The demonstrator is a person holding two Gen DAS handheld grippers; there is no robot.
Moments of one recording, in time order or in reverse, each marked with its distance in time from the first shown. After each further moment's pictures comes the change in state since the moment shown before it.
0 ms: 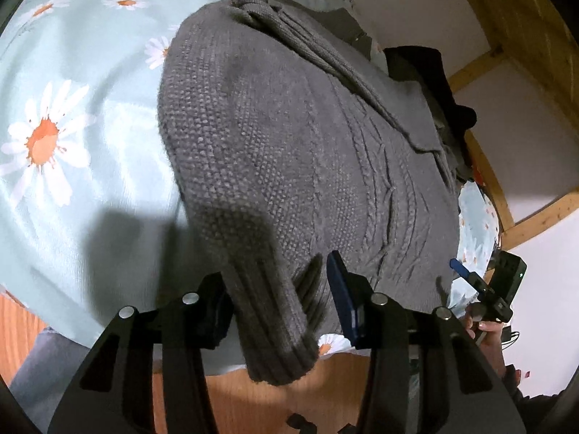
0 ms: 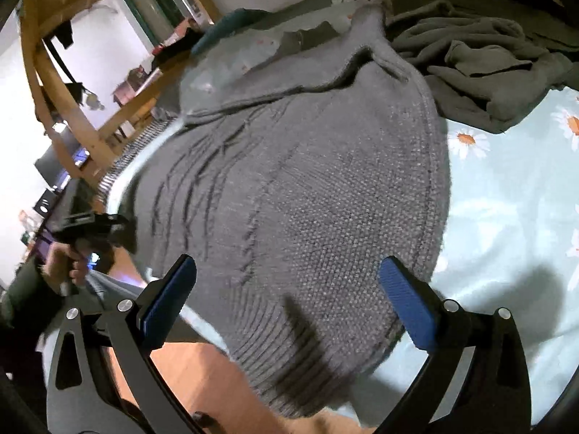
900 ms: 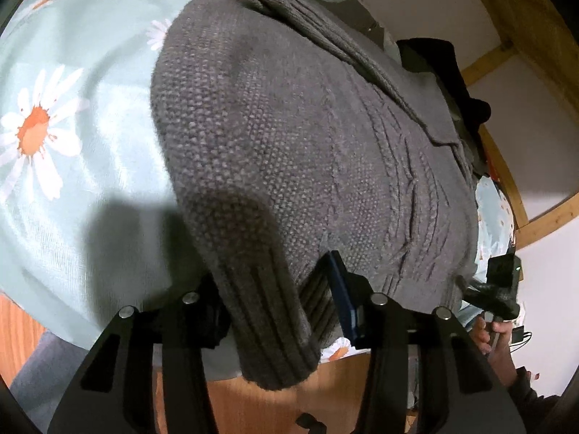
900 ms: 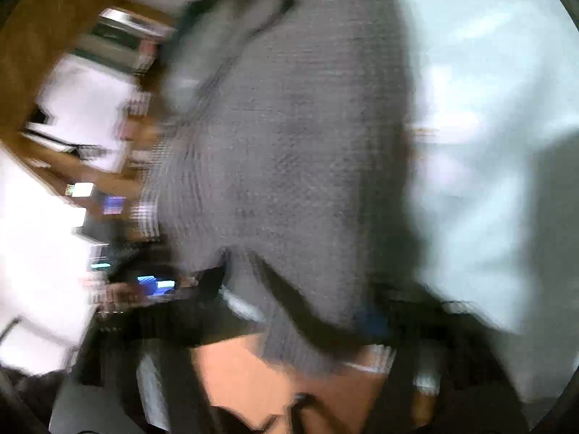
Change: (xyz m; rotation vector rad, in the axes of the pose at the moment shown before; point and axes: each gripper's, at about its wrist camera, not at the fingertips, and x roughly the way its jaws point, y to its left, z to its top) left arm 0.016 0.000 -0.002 0.021 0.023 0.070; right arm 0.040 -0.027 -0.033 0.385 0.141 0.294
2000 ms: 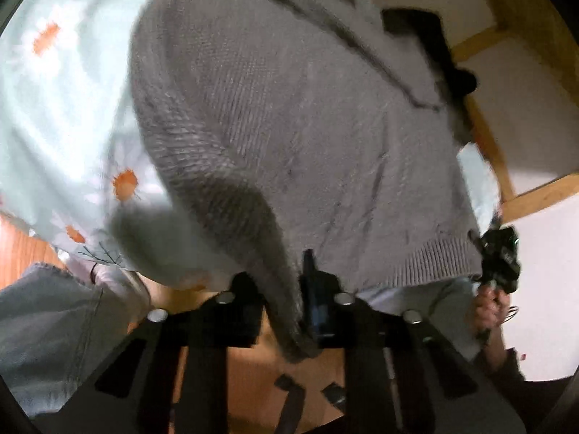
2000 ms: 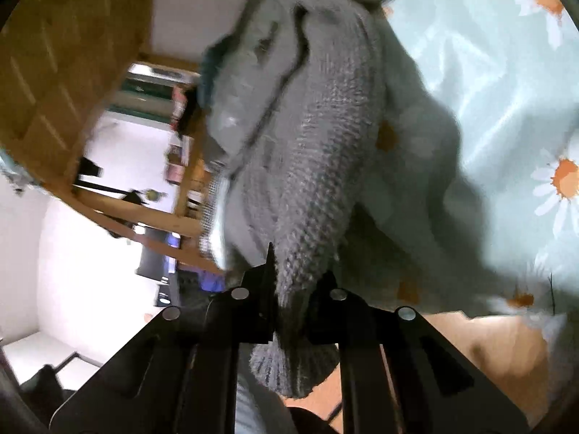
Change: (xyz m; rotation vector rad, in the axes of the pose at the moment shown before) left arm -0.022 -0.029 -0.060 -0.040 0.094 -0.069; right arm -0.063 0.004 -0.025 0.164 -0.115 0.167
